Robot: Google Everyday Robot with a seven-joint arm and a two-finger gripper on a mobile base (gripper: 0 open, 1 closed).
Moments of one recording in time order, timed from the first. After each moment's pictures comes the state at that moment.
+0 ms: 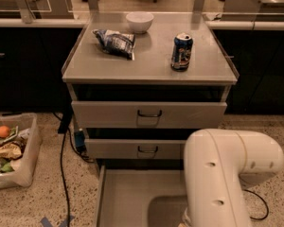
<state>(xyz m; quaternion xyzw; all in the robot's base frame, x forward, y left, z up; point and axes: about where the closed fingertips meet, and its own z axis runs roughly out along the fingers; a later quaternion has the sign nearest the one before) 0.411 -0.206 0.188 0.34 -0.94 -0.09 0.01</state>
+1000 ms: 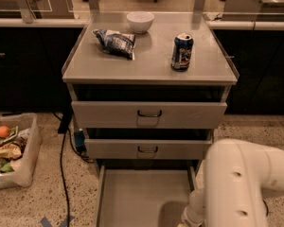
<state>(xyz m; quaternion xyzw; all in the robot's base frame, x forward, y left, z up) 0.418 -0.195 0.180 0.38 -0.92 -0.13 -0.01</state>
